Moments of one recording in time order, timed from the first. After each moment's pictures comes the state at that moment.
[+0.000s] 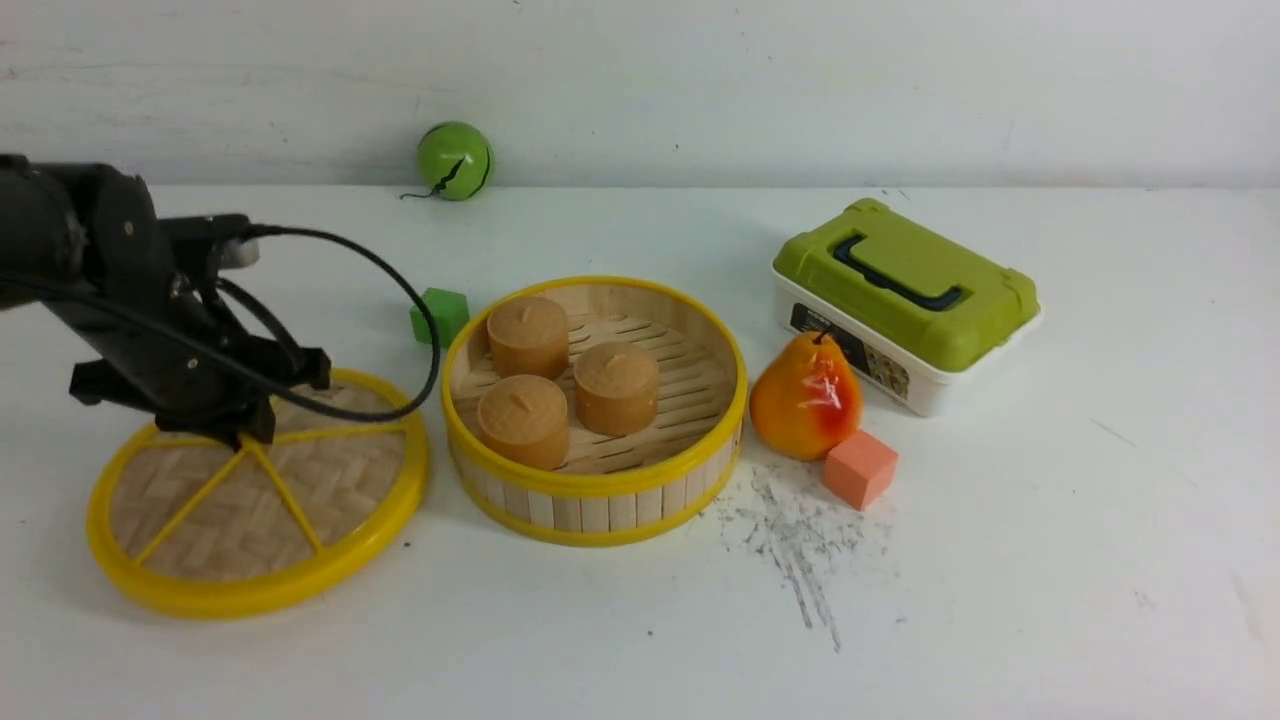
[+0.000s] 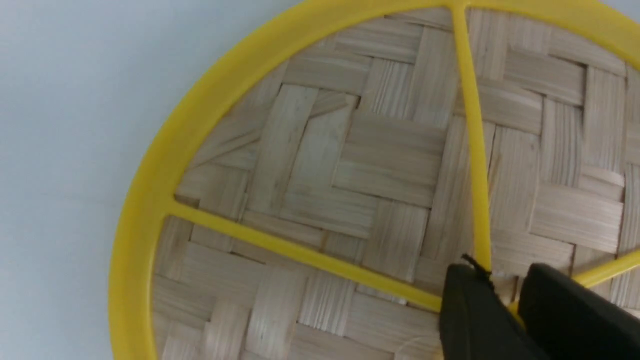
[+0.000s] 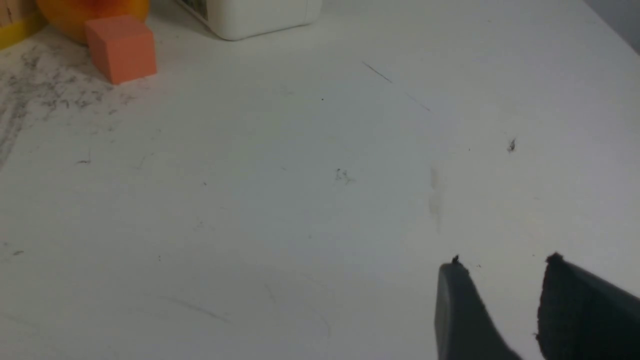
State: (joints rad) right arm -0.04 -0.02 0.02 -0.06 0.40 -0.03; left arm -0.02 1.88 -1.32 0.00 0.62 -0.12
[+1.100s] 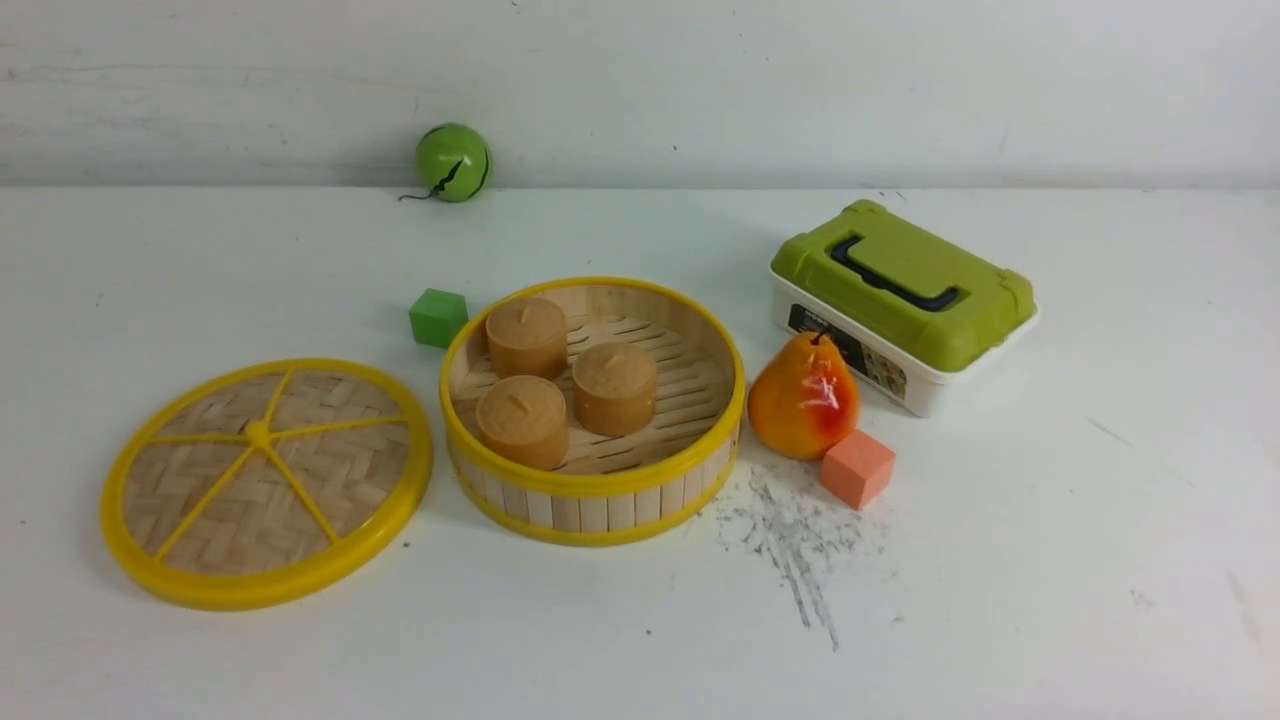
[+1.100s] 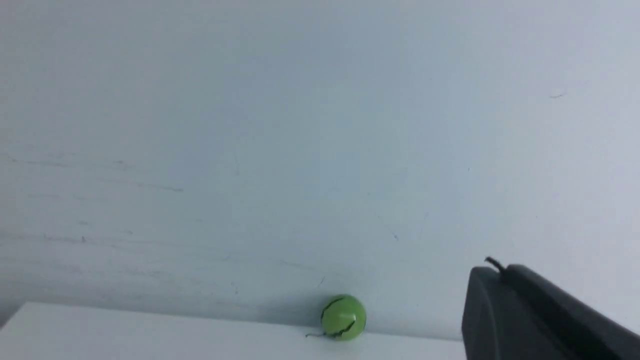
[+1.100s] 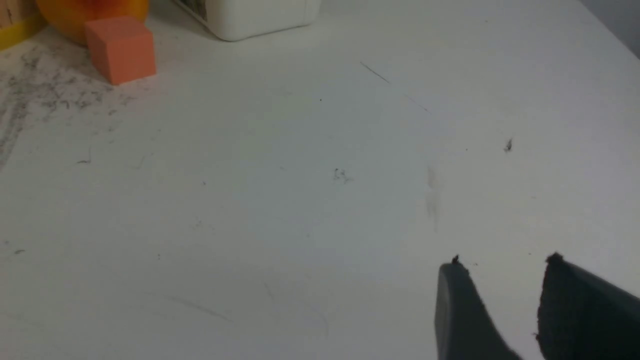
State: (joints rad) right arm -0.04 -0.02 0.02 -0.06 0.40 -0.03; left arm -0.02 0.78 -0.99 -0.04 0.21 -0.12
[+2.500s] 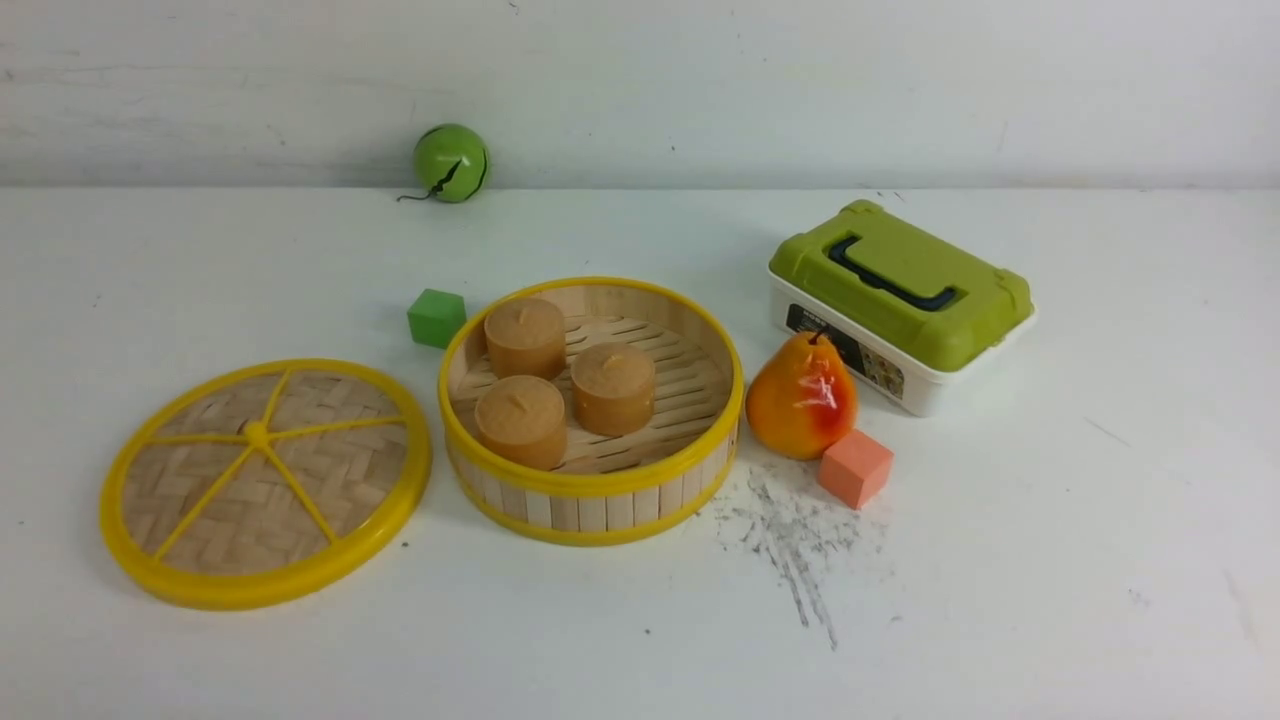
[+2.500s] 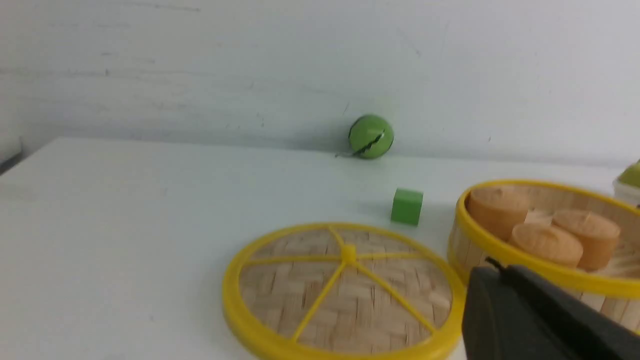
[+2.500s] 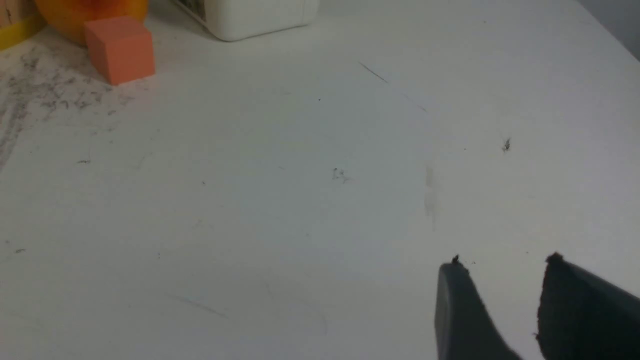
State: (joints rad) right arm -0.04 -0.02 0.02 -0.06 0.40 -0.03; left arm -0.03 0.00 0.02 -0.10 0.06 0.00
